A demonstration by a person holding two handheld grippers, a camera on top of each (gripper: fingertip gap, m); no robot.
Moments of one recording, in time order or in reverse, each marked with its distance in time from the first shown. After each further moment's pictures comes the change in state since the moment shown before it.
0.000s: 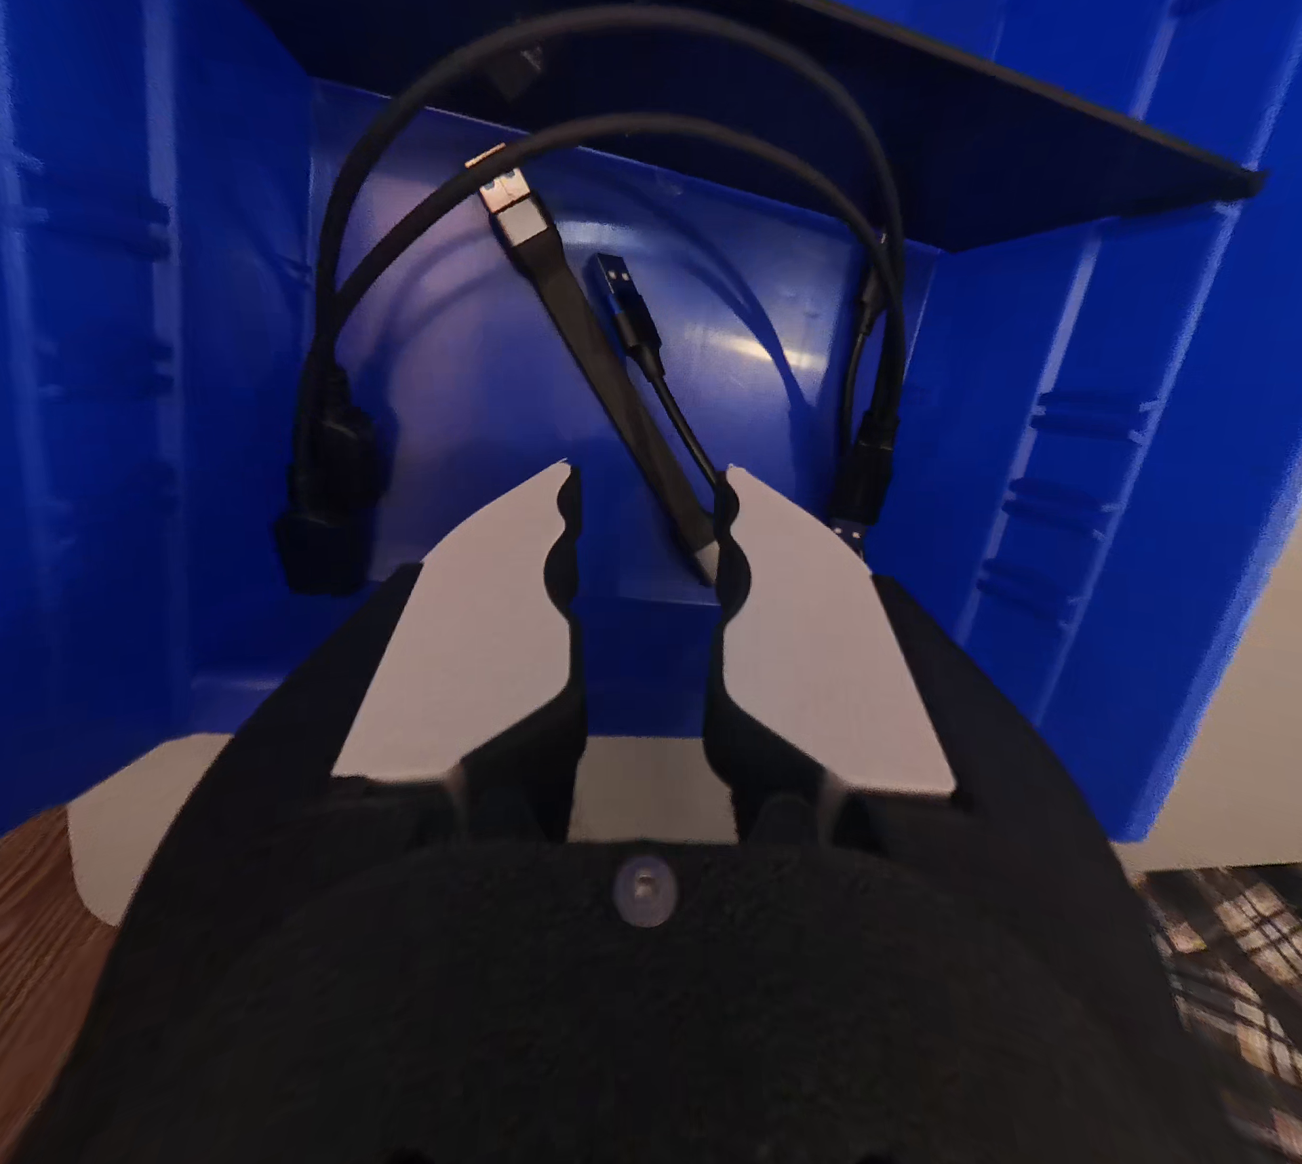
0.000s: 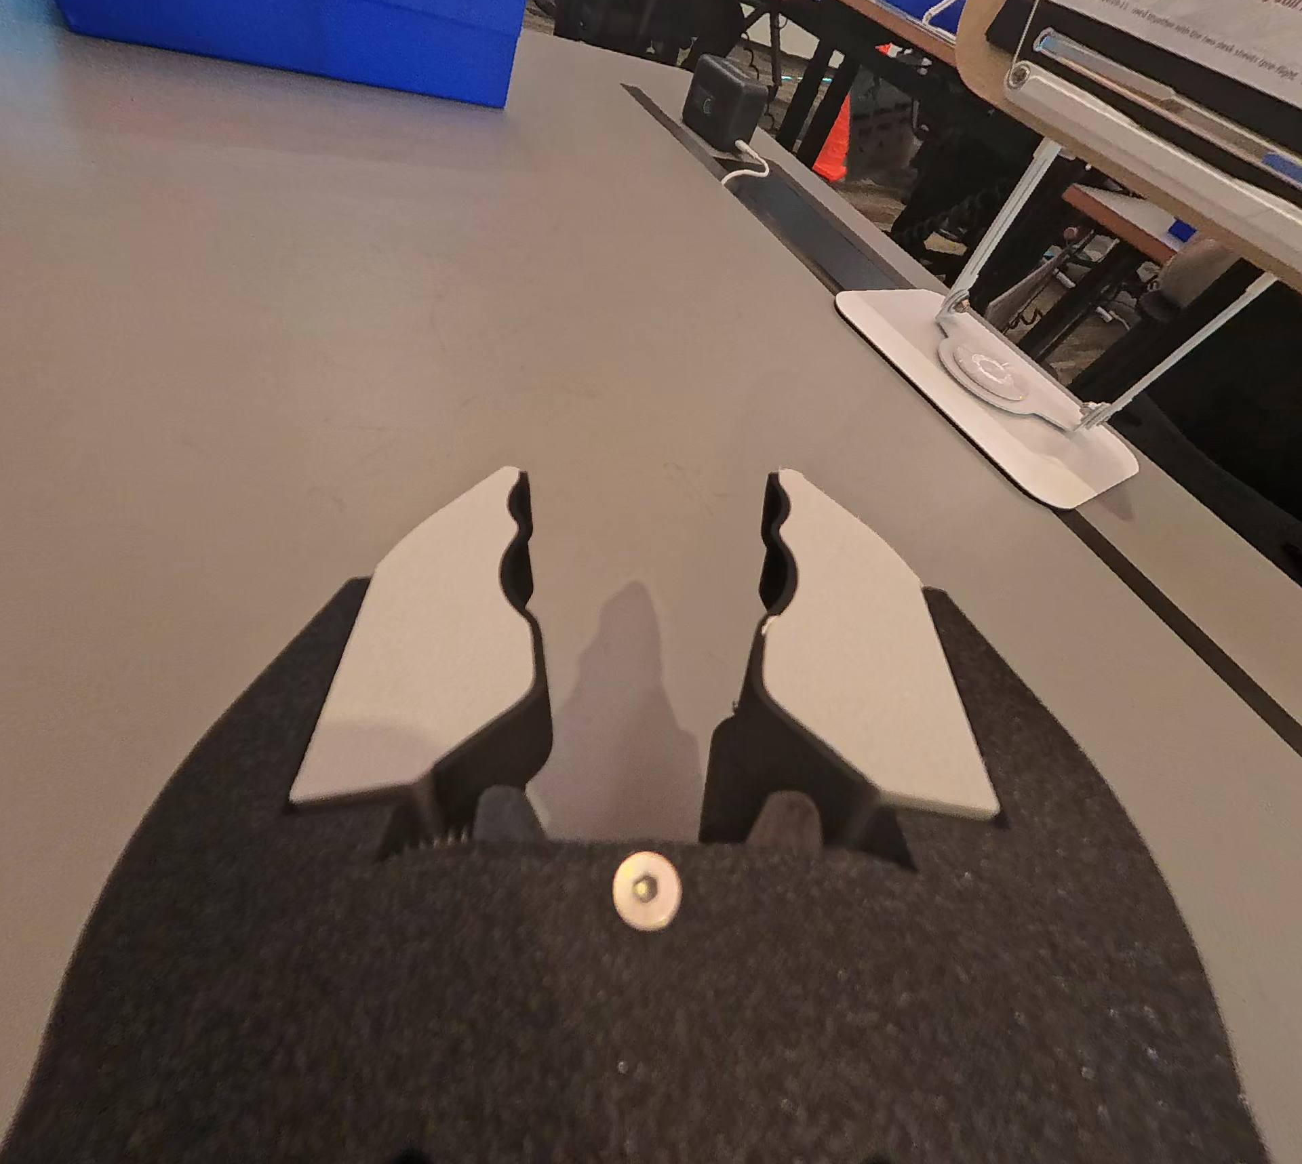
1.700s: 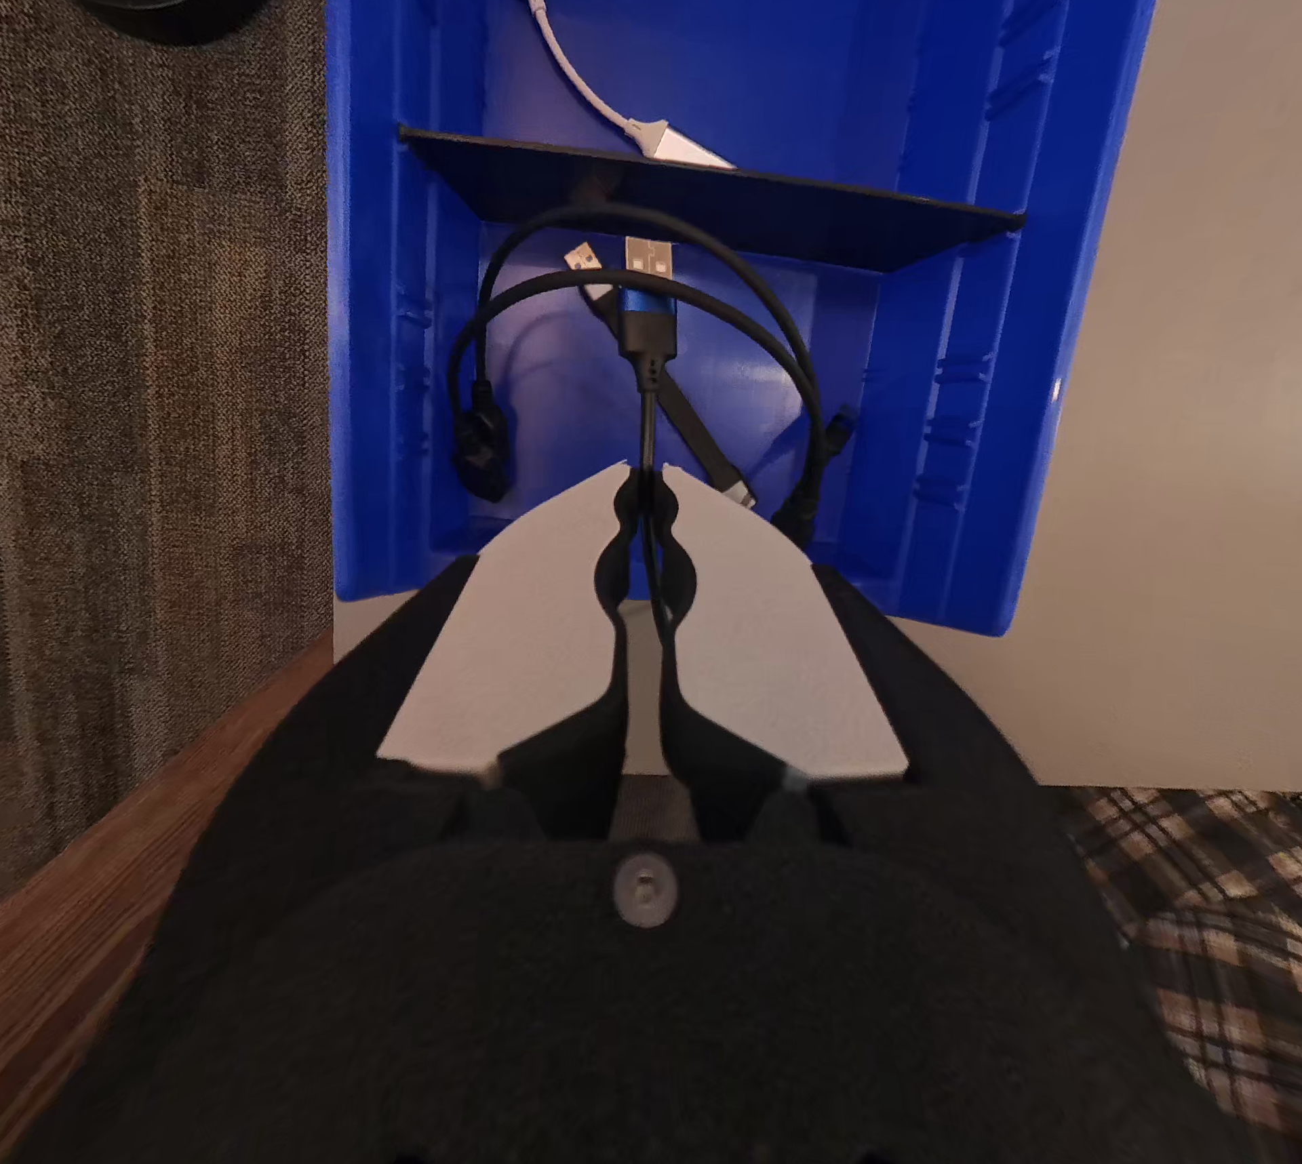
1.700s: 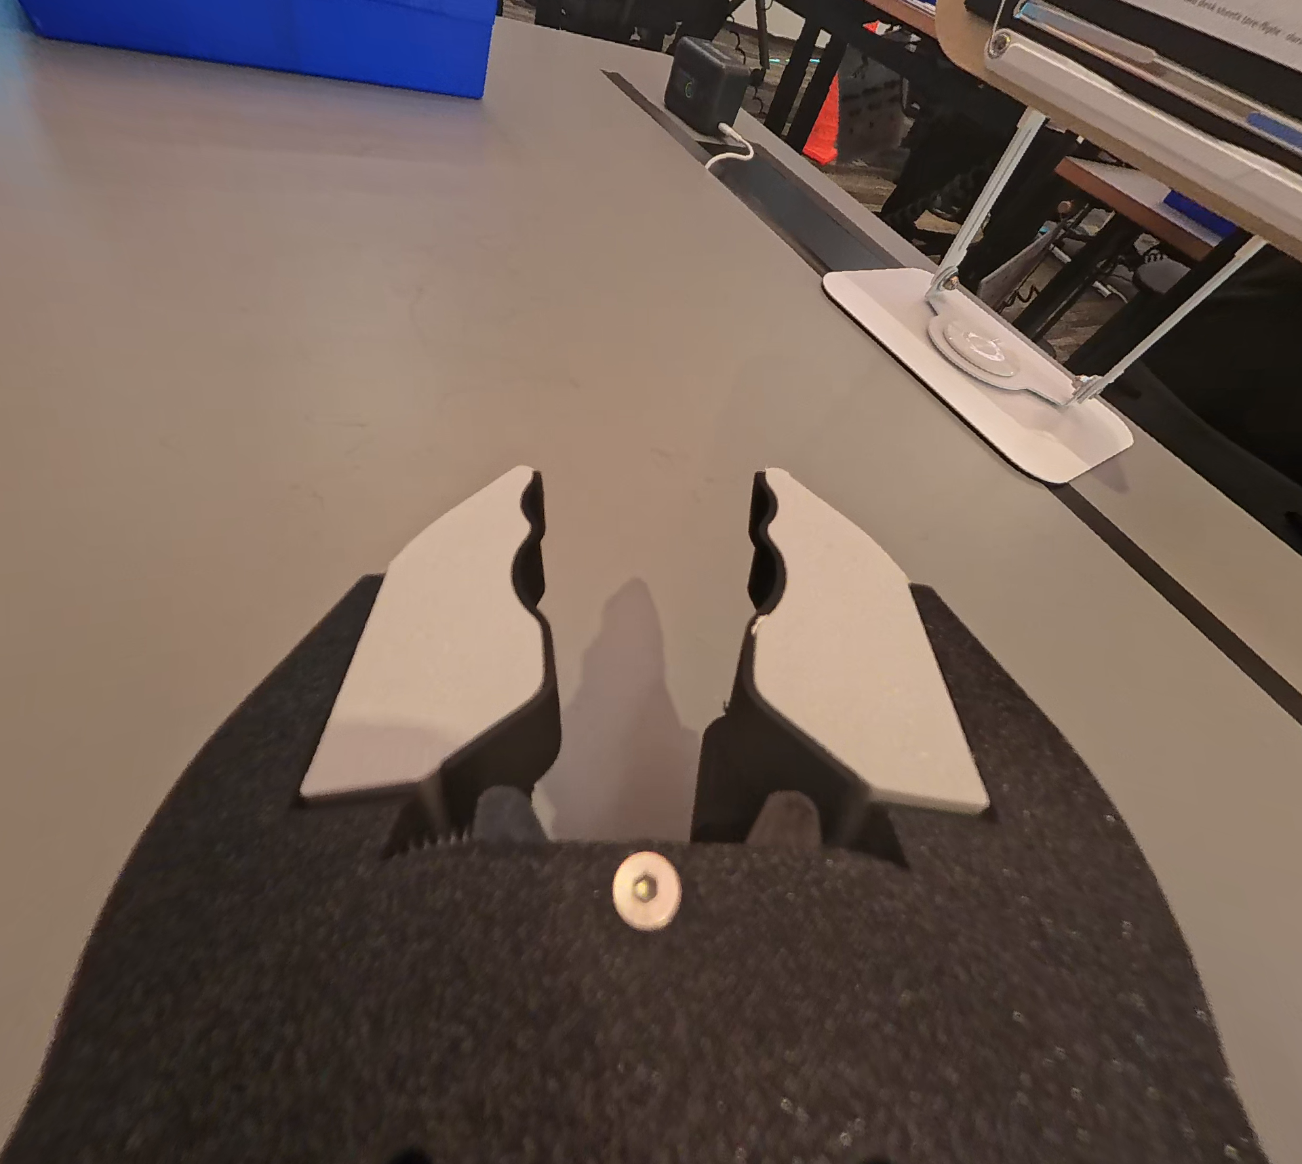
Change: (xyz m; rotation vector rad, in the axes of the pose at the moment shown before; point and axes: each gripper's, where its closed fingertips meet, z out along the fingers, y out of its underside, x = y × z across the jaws) left arm -0.004 -0.024 -0.085 0.070 -0.081 0.114; right arm 0.006 0.004 -0.003 -0.014 0.016 0.031
